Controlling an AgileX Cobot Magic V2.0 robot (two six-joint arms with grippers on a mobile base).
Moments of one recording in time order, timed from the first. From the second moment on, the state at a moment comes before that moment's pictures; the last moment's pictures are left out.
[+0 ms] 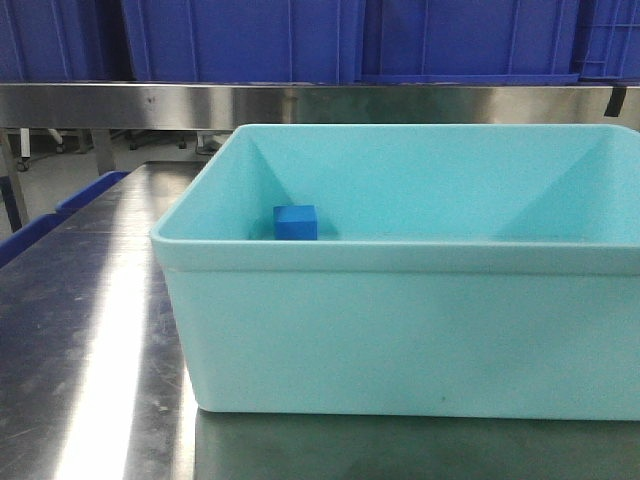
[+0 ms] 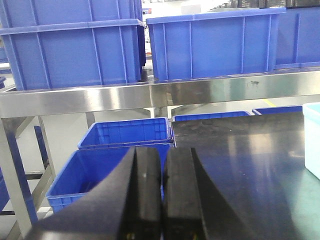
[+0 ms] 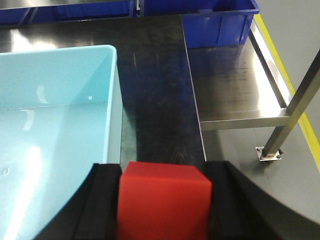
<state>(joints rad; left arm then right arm) -0.12 -0.01 0.01 -0.11 0.00 0.16 0.02 0.43 -0.56 -0.12 0.69 0.24</state>
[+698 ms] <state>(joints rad) -0.12 -0.01 0.01 -0.11 0.00 0.16 0.02 0.43 -0.56 -0.12 0.69 0.24</state>
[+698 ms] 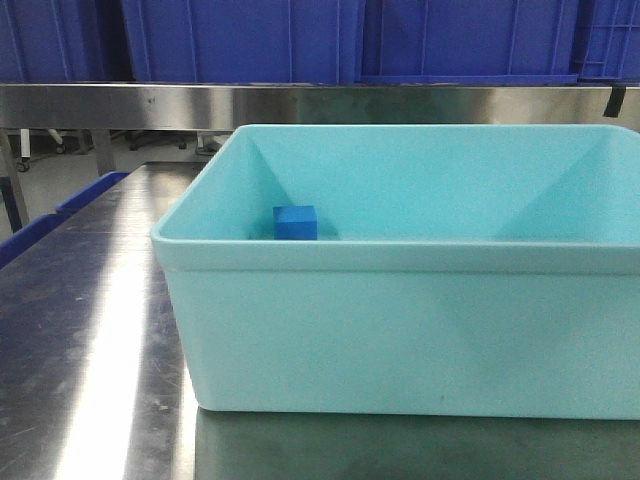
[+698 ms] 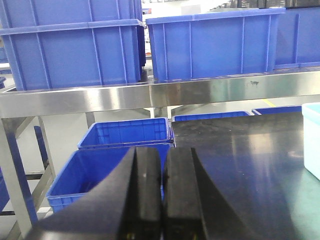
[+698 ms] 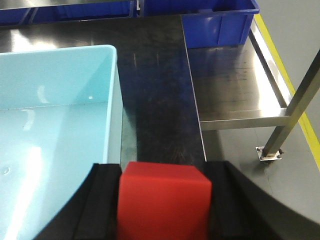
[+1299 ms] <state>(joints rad) -0.12 -0.01 0.01 -0.11 0.00 0.16 0.02 0.43 -0.56 -0.12 0.69 0.24</state>
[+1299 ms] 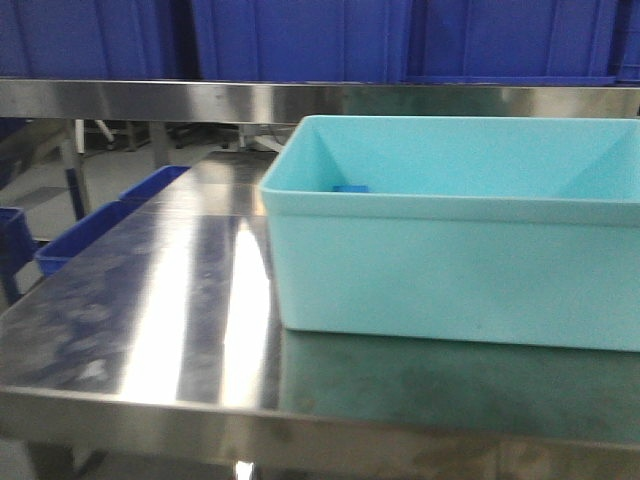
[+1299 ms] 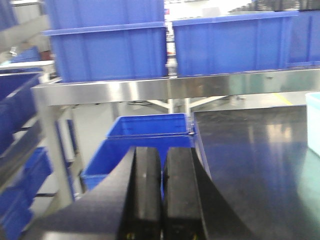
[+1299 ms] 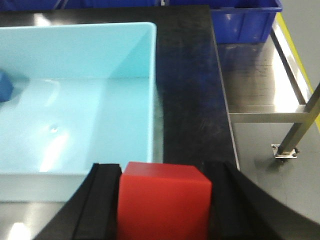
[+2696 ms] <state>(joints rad) -0.12 -0.01 0.01 -0.11 0.00 0.16 0.02 0.43 -0.56 -0.12 0.71 0.24</state>
